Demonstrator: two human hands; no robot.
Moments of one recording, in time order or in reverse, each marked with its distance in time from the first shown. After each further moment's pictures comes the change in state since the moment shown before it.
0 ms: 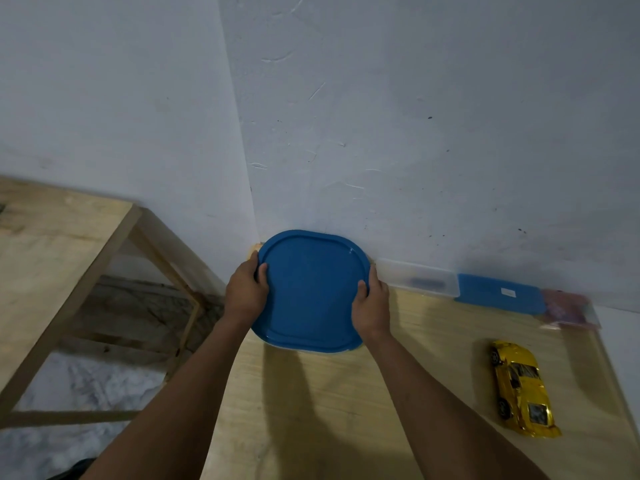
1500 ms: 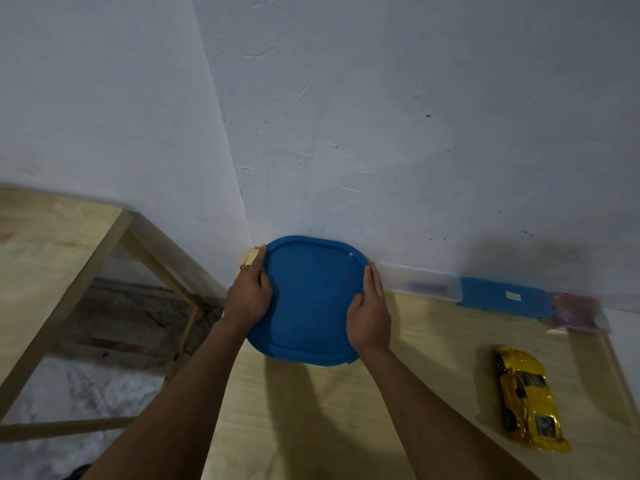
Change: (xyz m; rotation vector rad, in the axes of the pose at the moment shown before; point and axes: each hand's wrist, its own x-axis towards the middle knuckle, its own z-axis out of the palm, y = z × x) left_hand 0.007 0.011 0.006 0.002 -0.128 0.005; right_hand -0.009 -0.002 -0.005 -0.118 0.003 -0.092
